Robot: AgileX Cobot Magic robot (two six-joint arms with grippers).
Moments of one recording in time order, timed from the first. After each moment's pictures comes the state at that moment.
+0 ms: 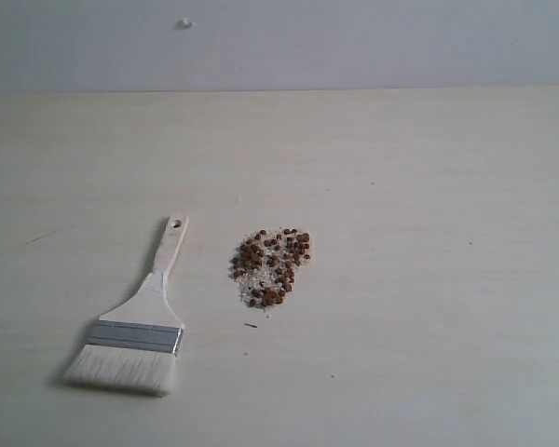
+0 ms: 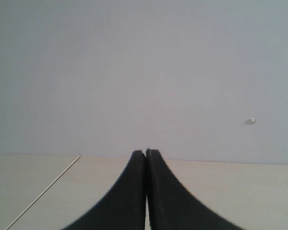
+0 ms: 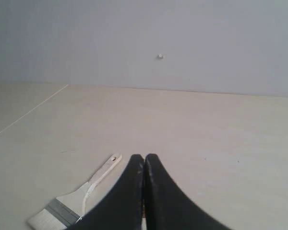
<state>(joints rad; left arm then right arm) 0.00 0.05 0.00 0.18 -0.10 -0.17 0.66 0.40 -0.45 -0.21 0.37 0.49</state>
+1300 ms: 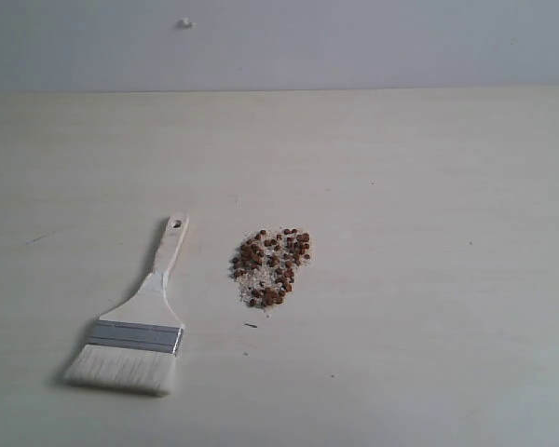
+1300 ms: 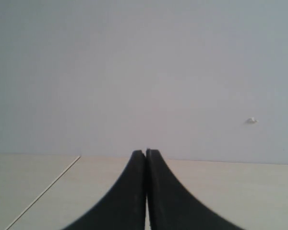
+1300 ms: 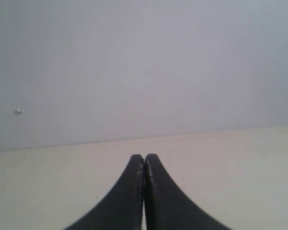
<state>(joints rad) 0.00 0.05 0.00 0.18 -0.10 -0.17 0.08 0.02 -0.01 -0.28 0.06 0.41</state>
